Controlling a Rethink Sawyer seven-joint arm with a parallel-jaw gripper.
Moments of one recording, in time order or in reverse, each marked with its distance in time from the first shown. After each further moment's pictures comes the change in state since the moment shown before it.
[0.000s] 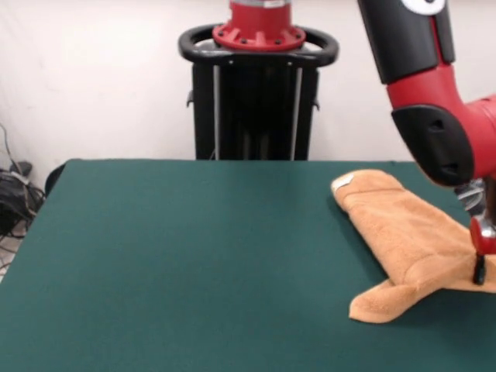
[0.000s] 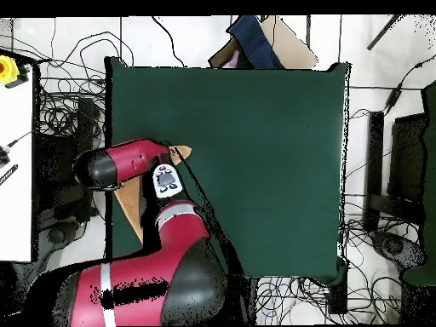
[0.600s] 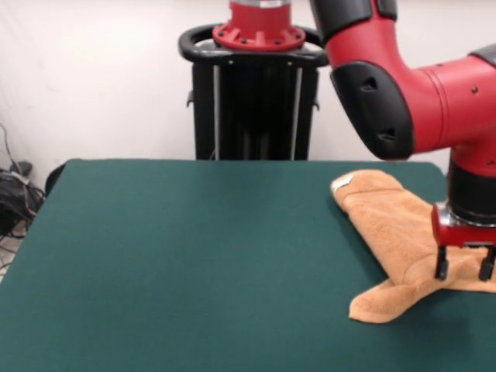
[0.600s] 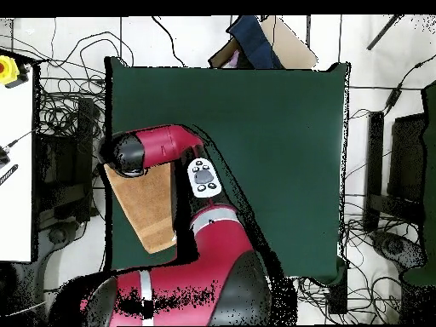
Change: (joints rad) arm -0.116 -0.091 0.001 0.023 -0.002 0.086 0.000
